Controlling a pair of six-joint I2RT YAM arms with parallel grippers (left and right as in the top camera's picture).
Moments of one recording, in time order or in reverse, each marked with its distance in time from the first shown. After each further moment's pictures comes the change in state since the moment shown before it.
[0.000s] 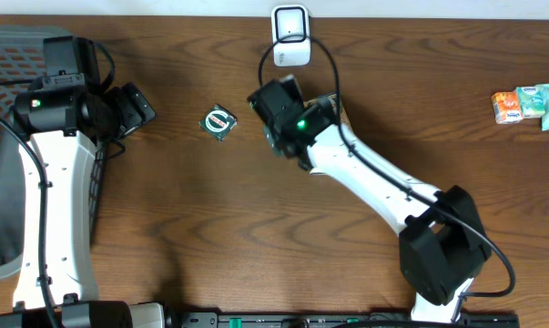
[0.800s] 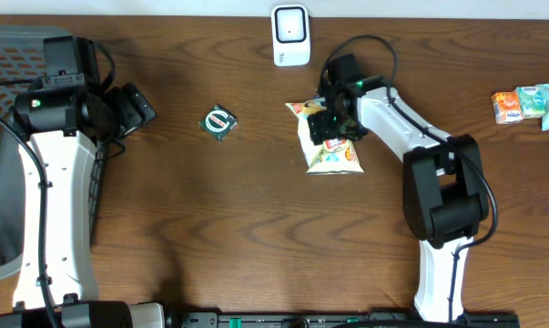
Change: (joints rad) left arm 0.000 0.000 0.000 0.000 0.000 0.000; right arm -0.359 0.244 0.026 -0.014 -0.601 -0.101
